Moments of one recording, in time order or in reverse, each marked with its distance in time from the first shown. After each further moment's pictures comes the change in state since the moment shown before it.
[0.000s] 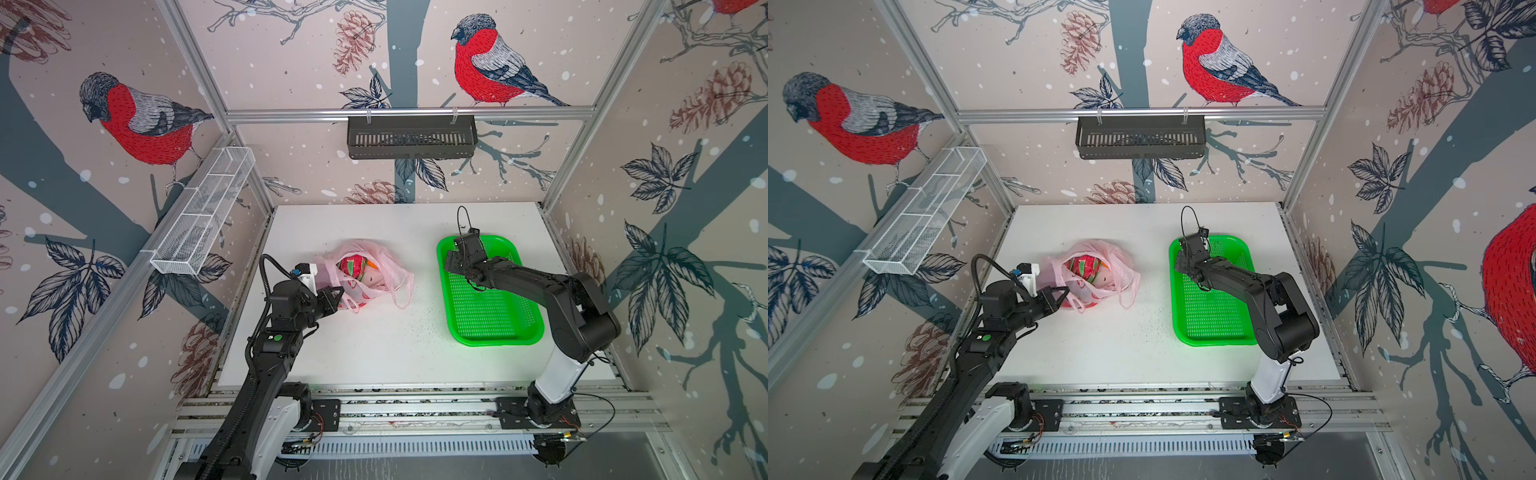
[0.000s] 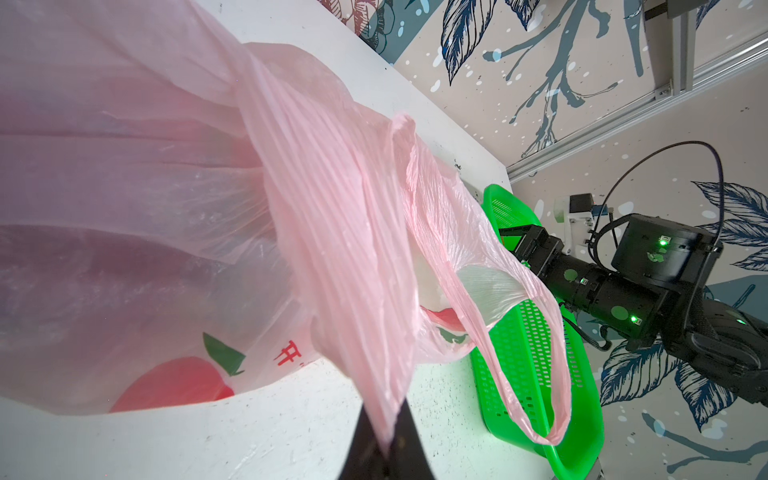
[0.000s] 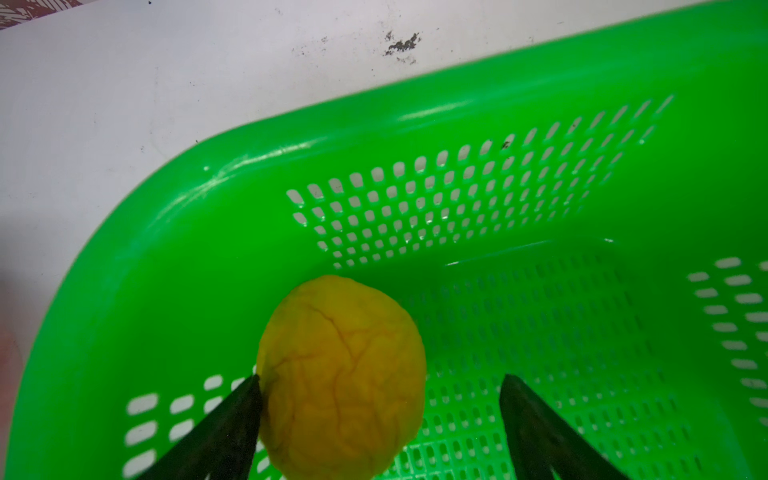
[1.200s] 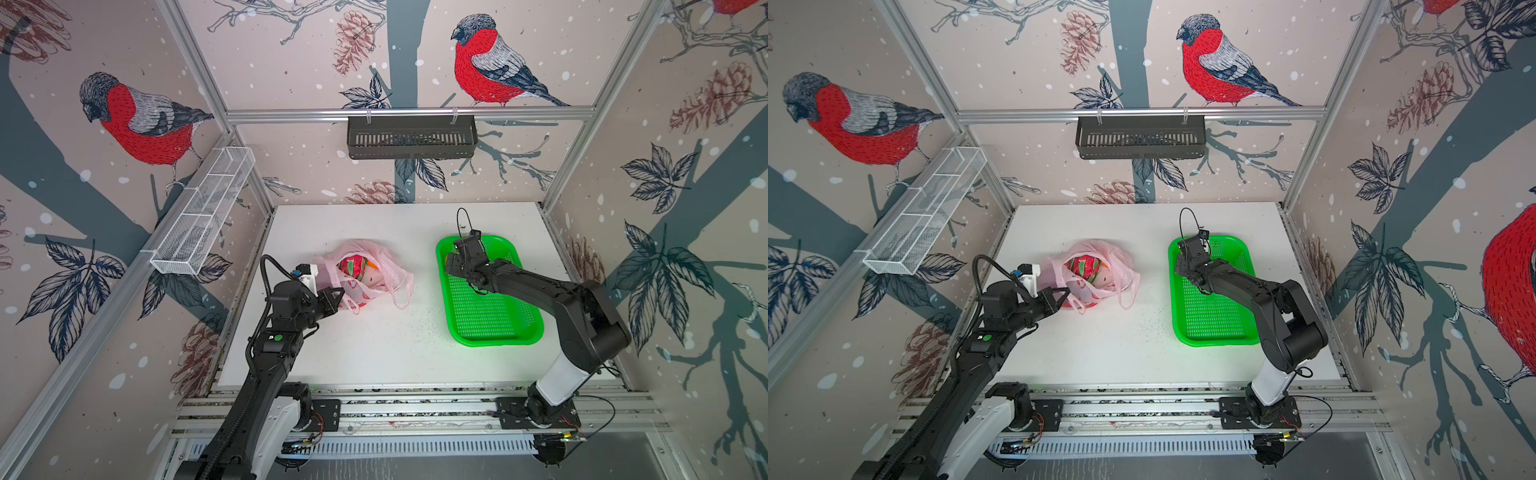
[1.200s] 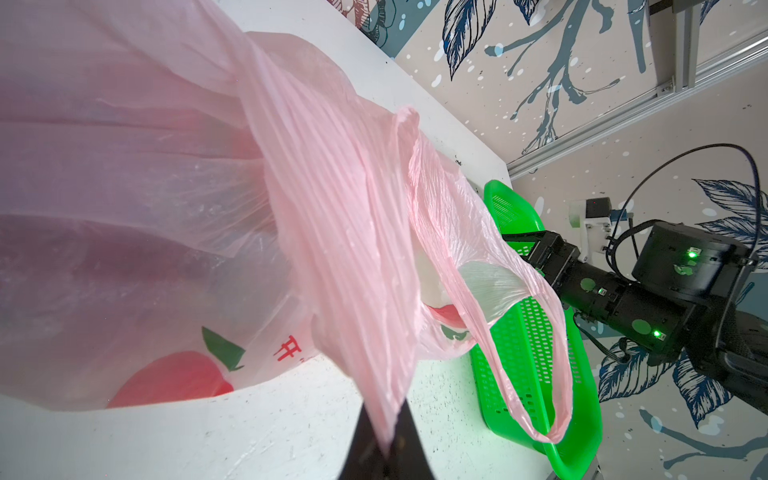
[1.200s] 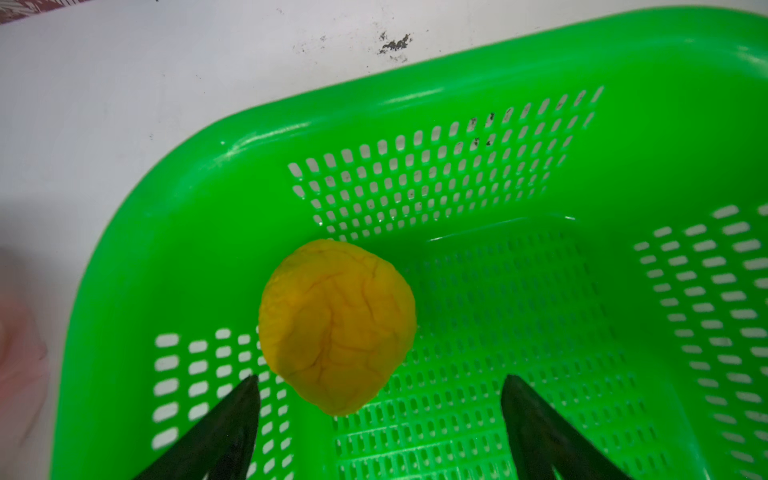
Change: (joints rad) left arm 0.000 0.004 -0.006 0.000 0.007 -0.002; right arm 0.039 -0.089 -0.032 -0.060 0.038 0.019
